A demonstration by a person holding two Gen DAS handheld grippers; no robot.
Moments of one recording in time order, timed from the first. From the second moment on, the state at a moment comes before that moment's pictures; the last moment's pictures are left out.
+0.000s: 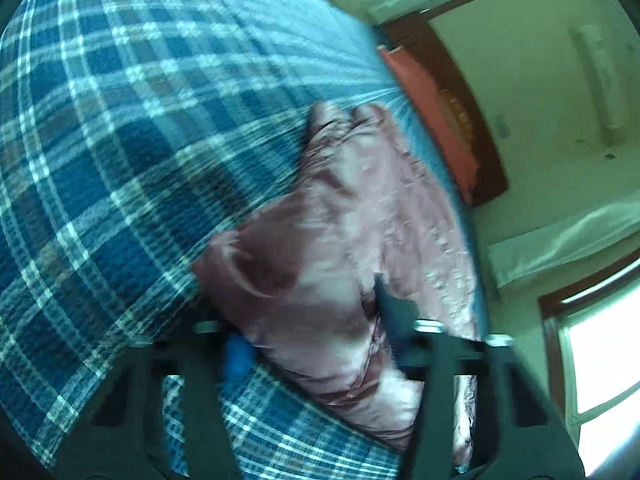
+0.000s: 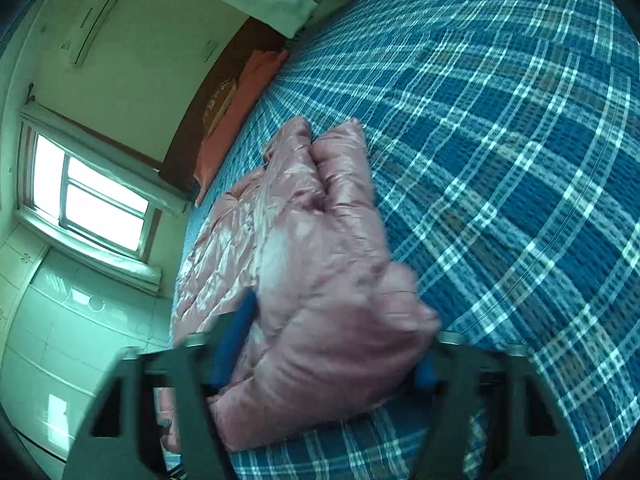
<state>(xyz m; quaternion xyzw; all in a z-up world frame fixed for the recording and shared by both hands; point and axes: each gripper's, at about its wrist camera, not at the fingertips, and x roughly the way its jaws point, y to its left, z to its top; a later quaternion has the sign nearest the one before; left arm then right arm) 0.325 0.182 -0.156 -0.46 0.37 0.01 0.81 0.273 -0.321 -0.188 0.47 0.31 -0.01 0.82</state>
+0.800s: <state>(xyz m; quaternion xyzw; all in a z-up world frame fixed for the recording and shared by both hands) 0.229 0.194 -0.133 -0.43 0.38 -0.01 0.82 0.199 -0.321 -0.179 0.45 0.32 0.03 0.83</state>
